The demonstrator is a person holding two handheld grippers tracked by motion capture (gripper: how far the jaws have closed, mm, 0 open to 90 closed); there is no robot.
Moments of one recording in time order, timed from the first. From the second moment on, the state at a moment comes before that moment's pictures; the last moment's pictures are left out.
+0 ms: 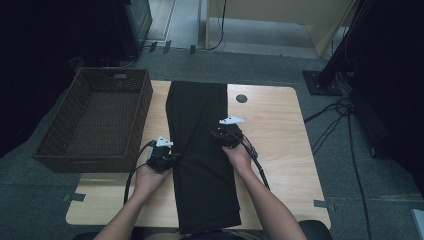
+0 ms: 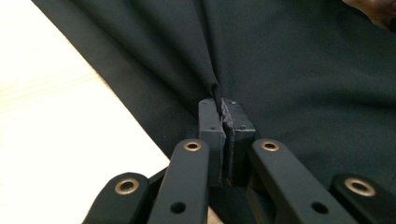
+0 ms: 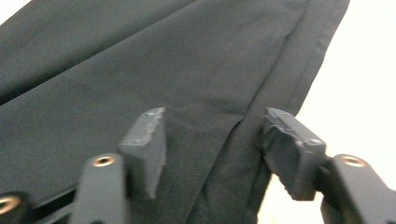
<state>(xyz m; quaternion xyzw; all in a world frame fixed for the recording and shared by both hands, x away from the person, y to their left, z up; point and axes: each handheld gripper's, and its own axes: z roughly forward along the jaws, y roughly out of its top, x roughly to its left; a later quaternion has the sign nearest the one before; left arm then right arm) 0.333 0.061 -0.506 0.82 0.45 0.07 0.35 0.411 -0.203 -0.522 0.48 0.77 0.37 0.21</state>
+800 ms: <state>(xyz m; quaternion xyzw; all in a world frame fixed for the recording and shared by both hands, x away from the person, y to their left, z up) 0.411 0.056 -0.488 0.78 0.51 0.09 0.36 0.393 -0.227 -0.520 0.48 0.77 0.38 0.18</state>
